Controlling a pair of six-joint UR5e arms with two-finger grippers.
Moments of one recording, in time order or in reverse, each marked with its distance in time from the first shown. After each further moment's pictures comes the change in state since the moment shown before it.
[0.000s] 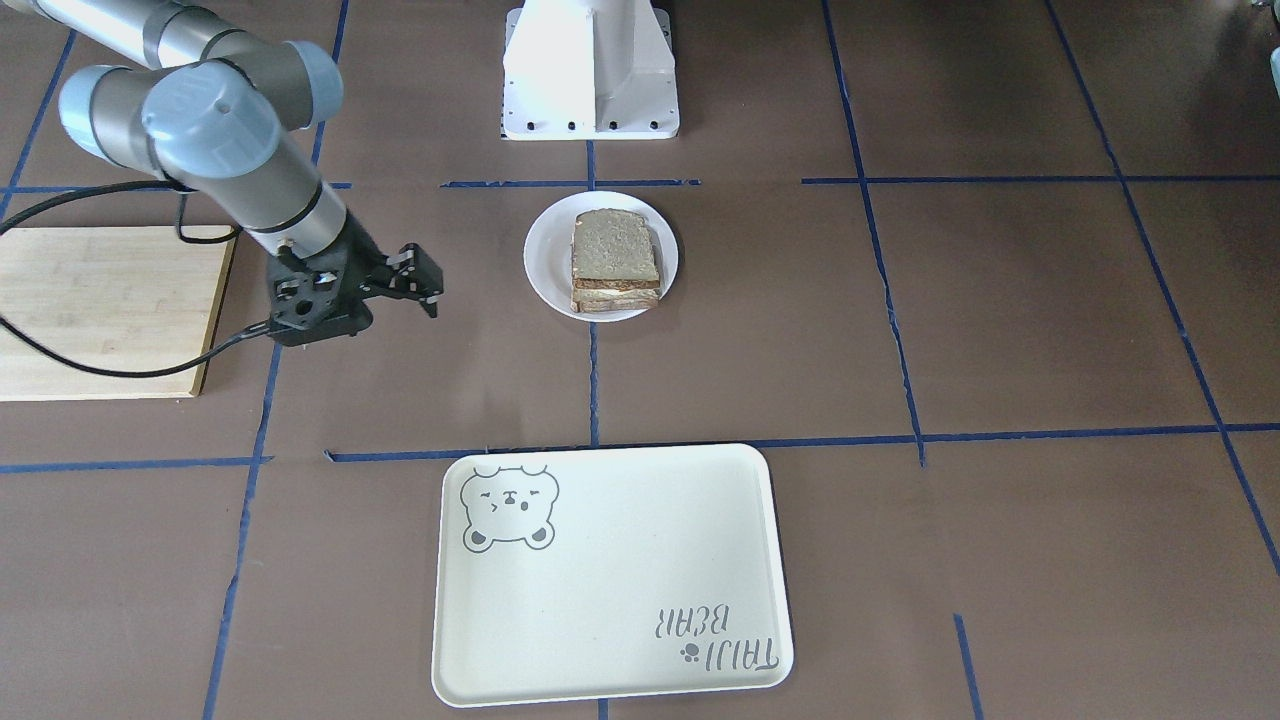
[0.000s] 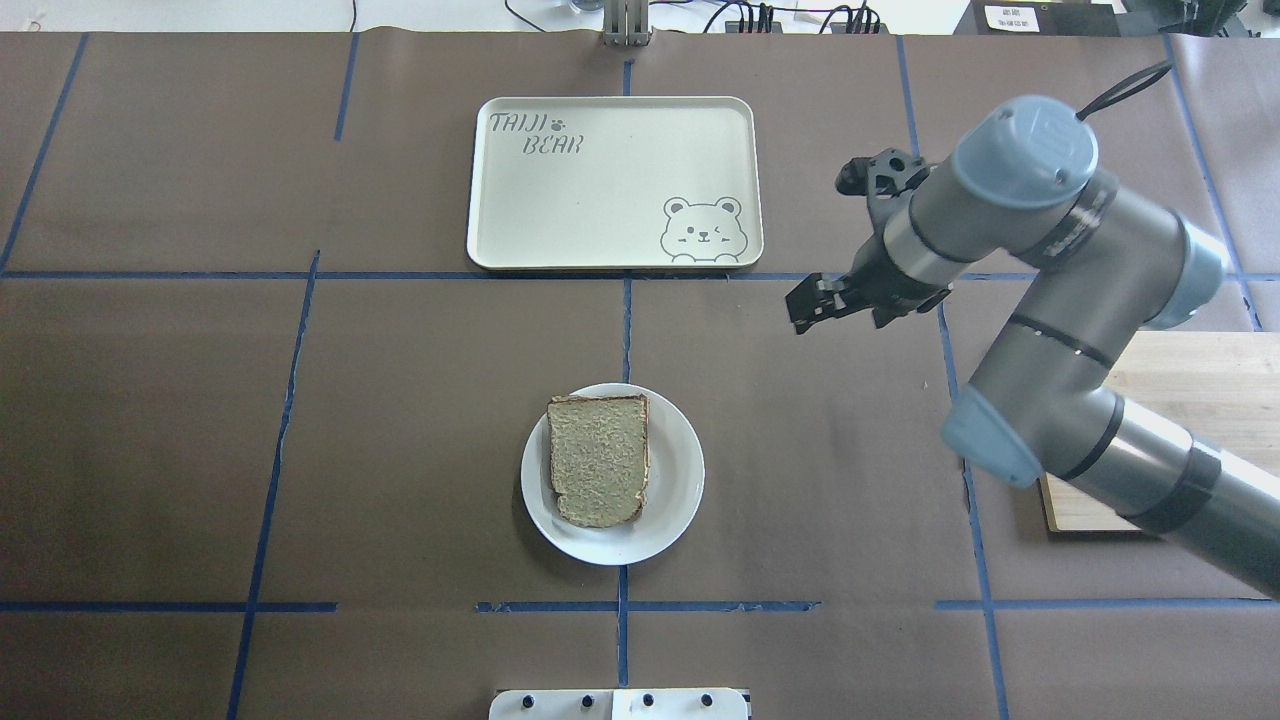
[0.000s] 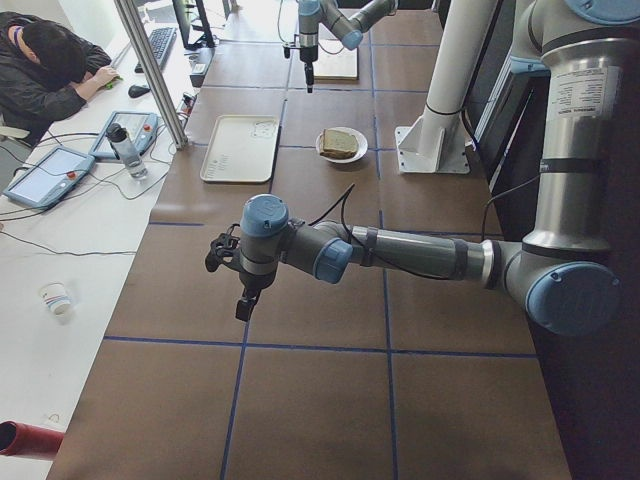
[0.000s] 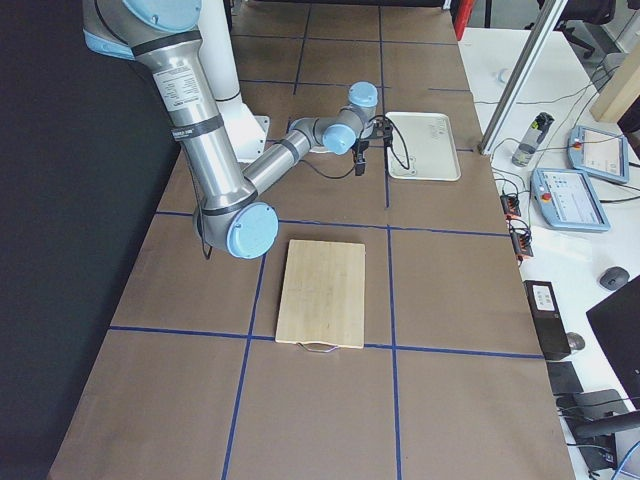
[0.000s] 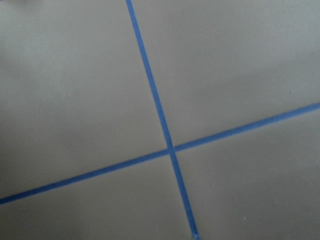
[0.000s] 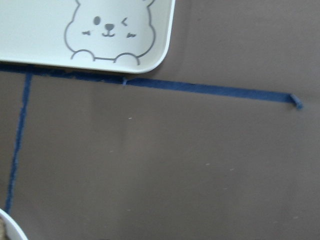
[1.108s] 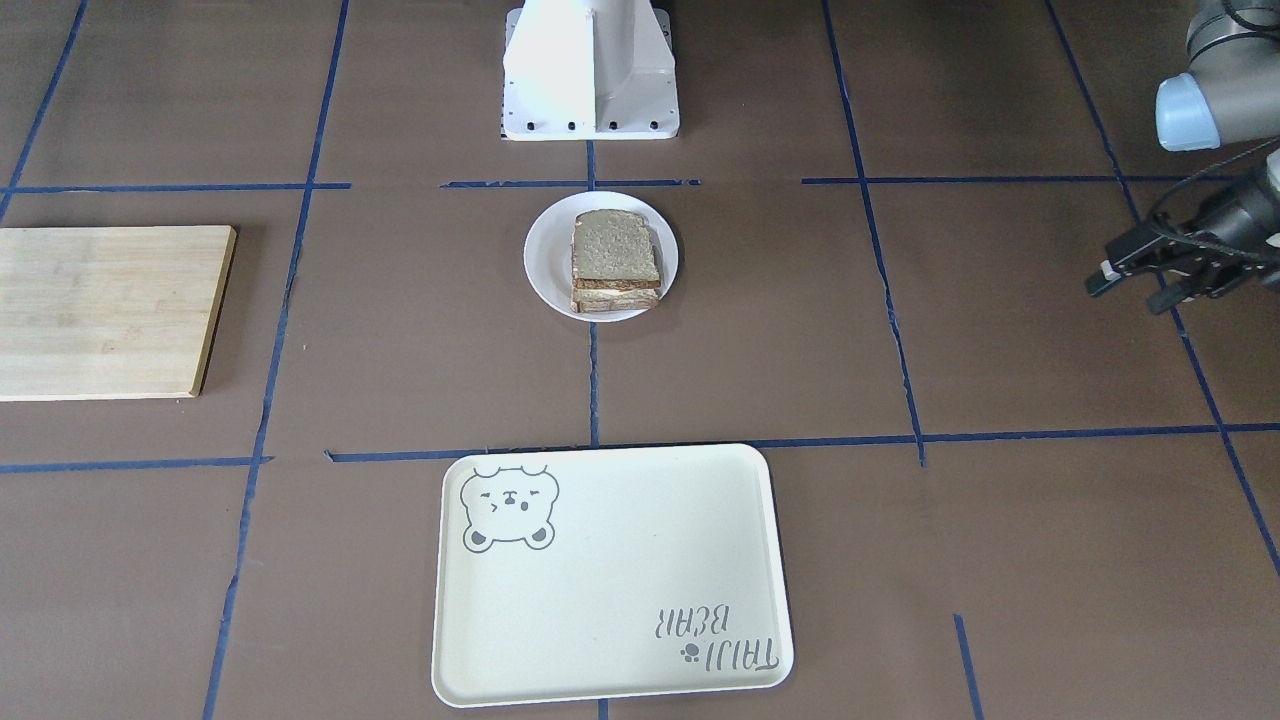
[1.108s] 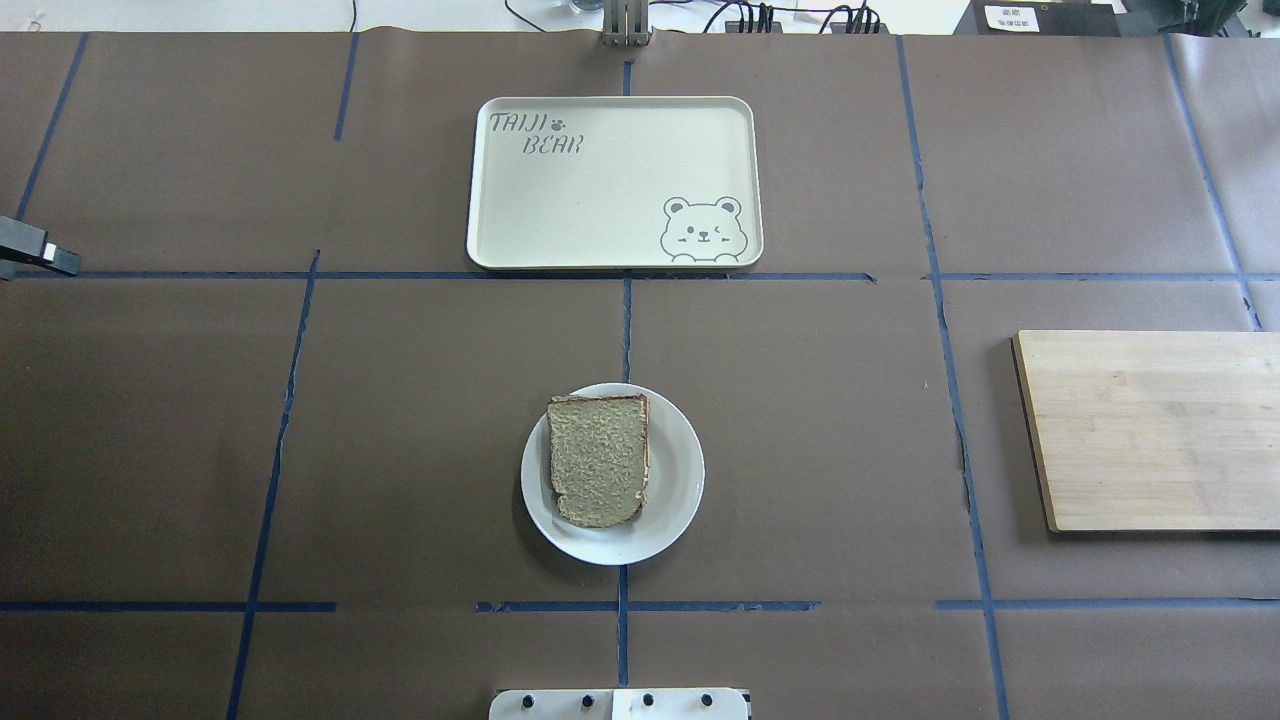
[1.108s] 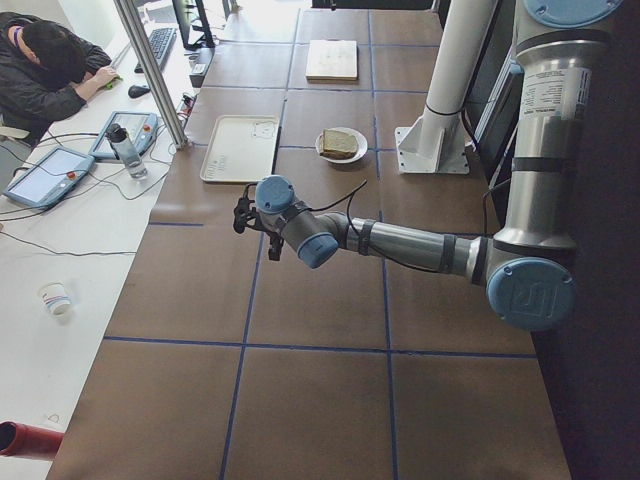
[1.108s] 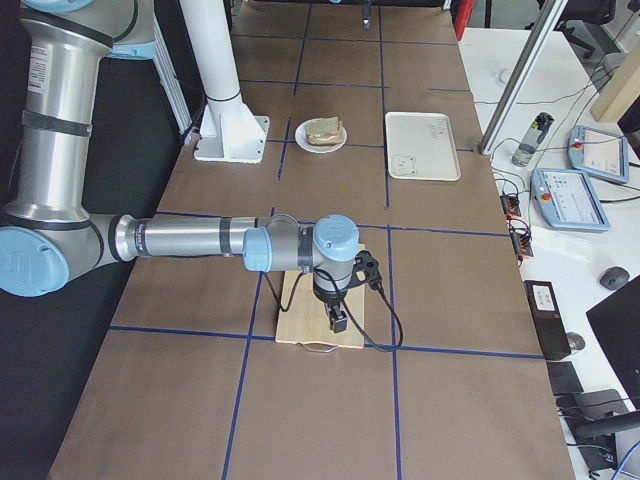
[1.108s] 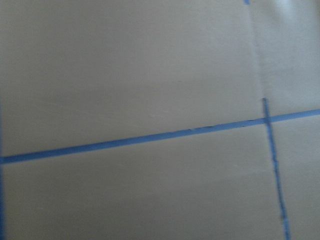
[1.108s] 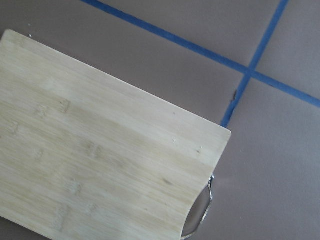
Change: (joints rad) left arm 0.288 -0.026 -0.004 -0.462 -0.218 -0.758; right arm 0.705 -0.616 0.049 -0.124 0.189 -1.118
